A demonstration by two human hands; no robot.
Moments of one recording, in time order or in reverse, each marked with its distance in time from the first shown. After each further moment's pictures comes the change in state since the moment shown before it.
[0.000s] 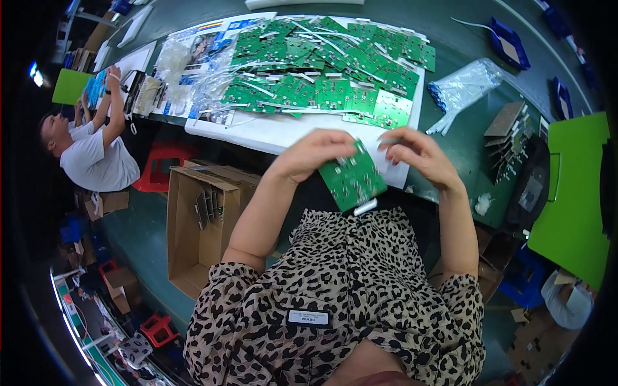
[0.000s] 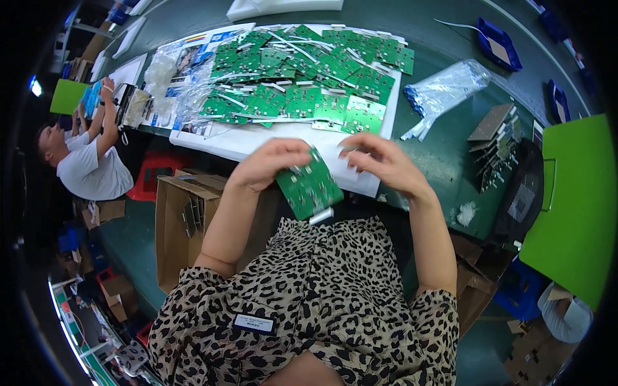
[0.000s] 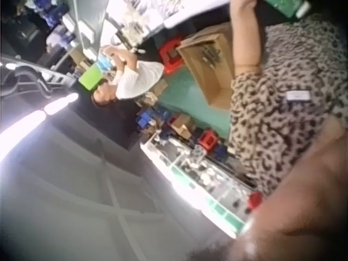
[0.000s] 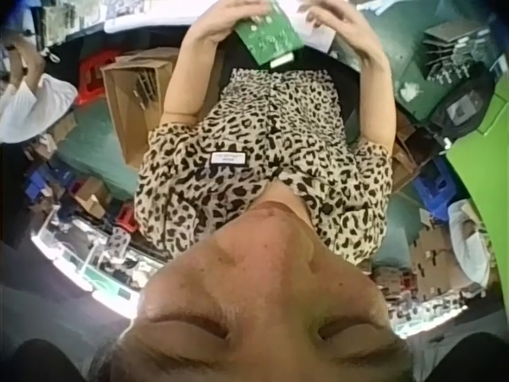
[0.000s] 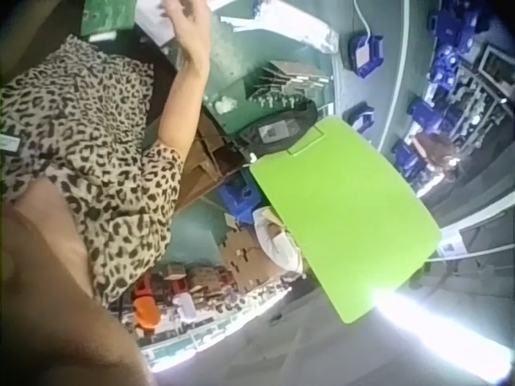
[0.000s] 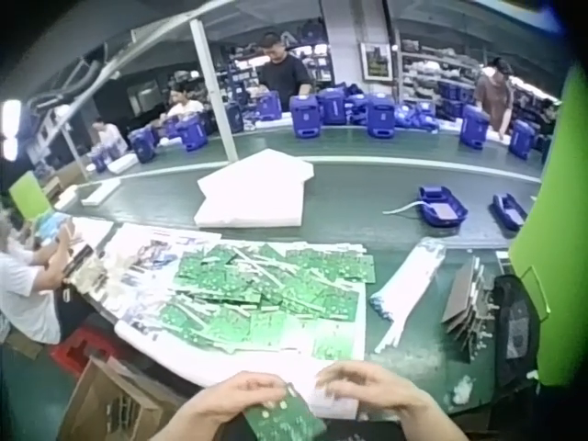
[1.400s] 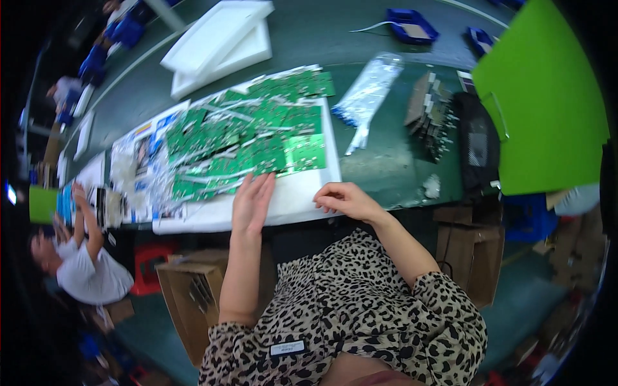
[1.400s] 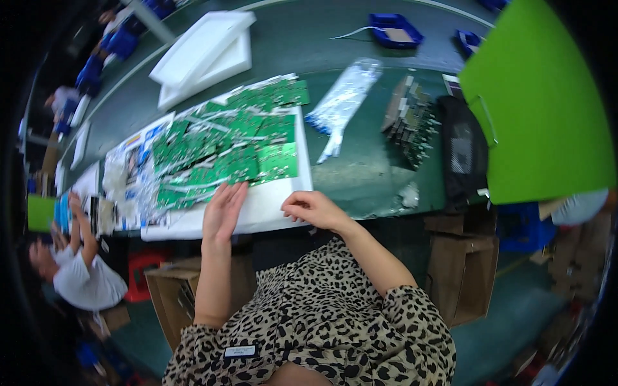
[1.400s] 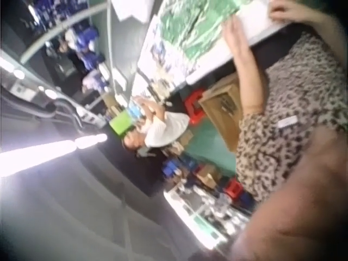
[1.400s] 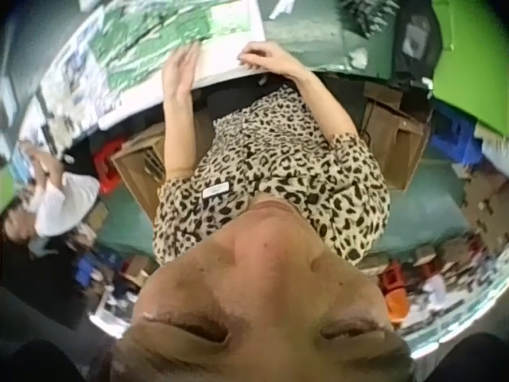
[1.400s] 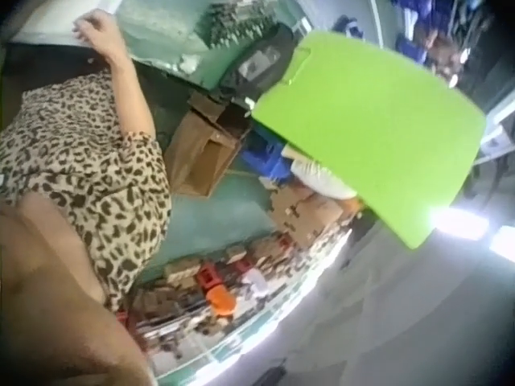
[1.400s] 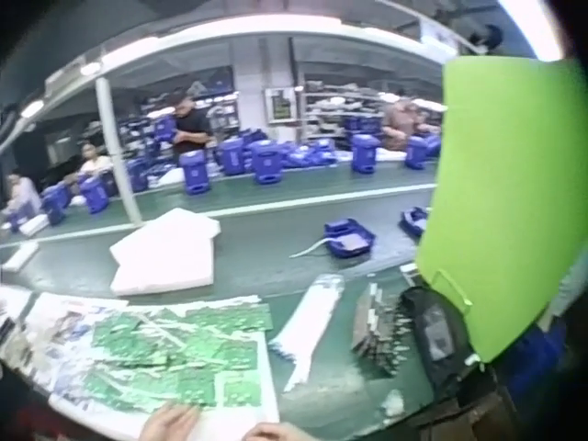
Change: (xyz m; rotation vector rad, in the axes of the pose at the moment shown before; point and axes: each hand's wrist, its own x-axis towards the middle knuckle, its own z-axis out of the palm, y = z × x) left_hand 0.040 -0.022 -0.006 -0.643 0.560 0.305; right_hand -0.023 0.062 0.017 0.151 0.335 -0.044
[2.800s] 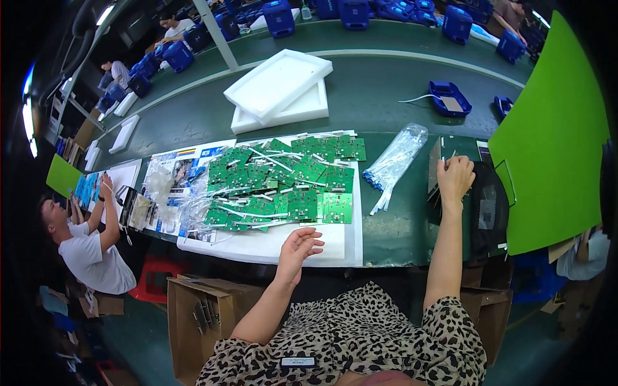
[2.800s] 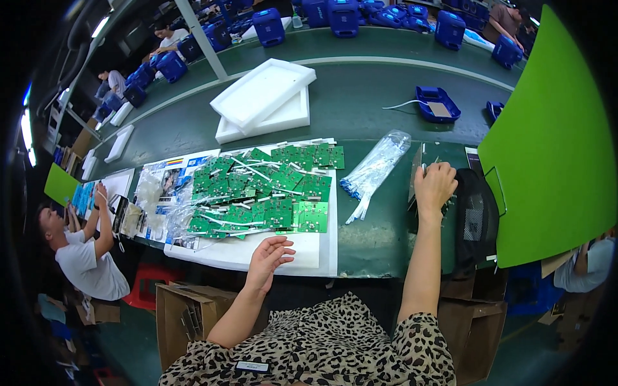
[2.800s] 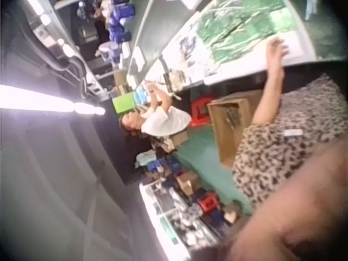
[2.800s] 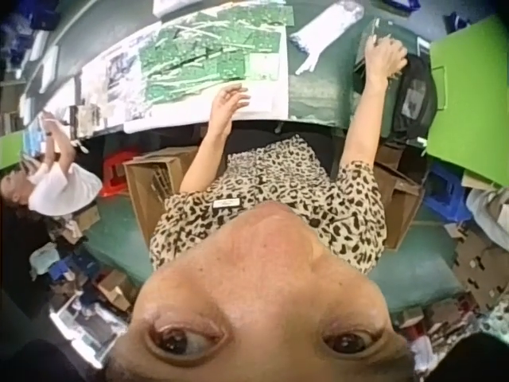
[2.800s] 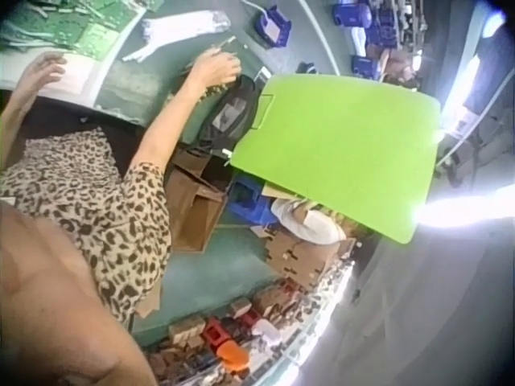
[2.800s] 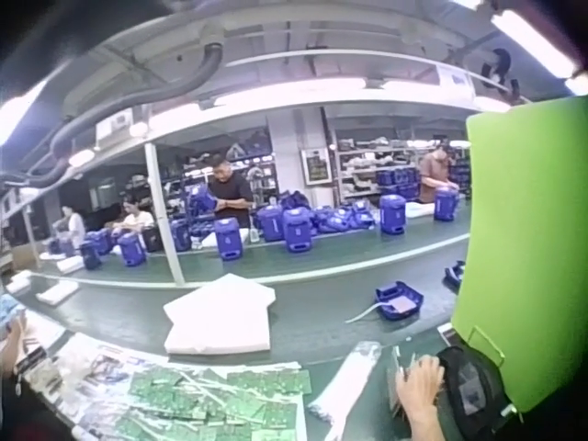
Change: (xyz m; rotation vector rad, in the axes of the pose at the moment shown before) left_hand -0.039 -0.026 0.014 0.442 -0.225 0.109; right_hand -0.003 -0.101 -0.168 -1.643 1.478 -0.102
